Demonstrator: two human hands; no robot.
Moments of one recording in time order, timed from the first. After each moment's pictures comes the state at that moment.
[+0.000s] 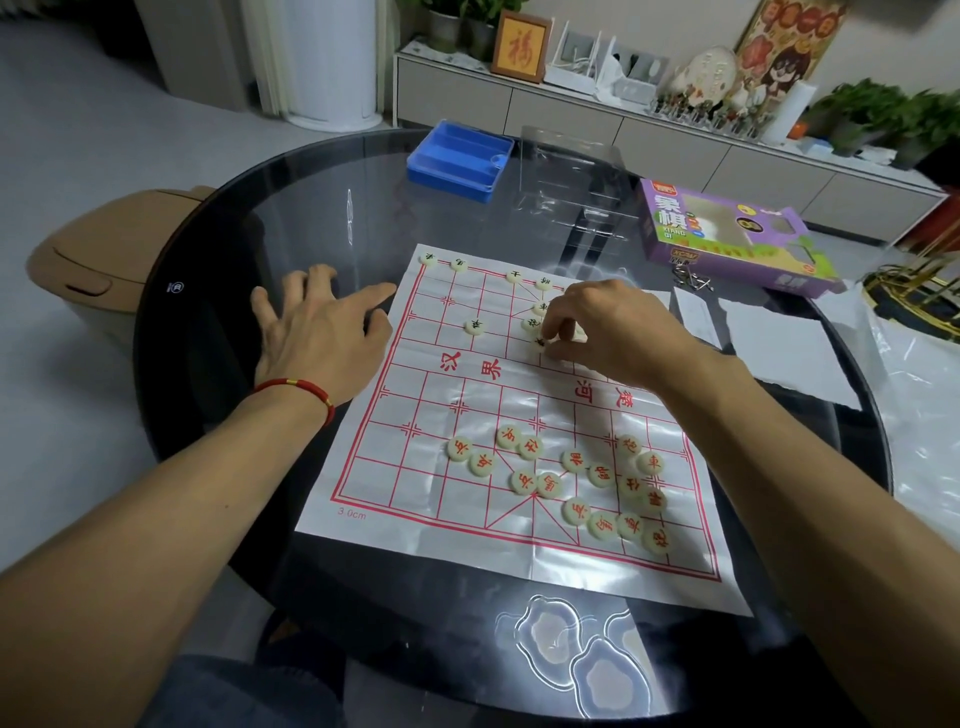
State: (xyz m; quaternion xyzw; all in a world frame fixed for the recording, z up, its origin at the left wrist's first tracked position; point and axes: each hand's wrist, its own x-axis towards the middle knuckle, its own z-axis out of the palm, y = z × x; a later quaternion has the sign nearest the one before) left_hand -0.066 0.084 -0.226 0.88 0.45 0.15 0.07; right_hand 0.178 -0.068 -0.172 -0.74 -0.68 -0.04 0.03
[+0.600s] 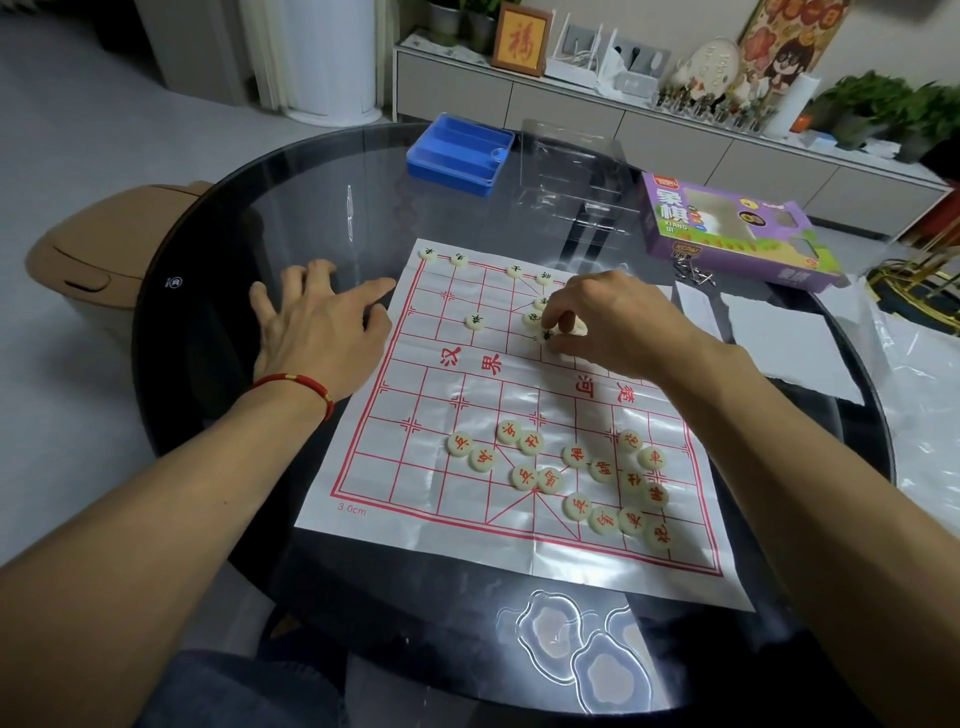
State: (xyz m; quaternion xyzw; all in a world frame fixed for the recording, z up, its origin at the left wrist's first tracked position) left_hand -0.066 0.084 -0.226 0.88 0.45 0.15 0.06; right_hand 0.179 -0.066 -0.171 -0.74 -0.67 -0.05 0.01
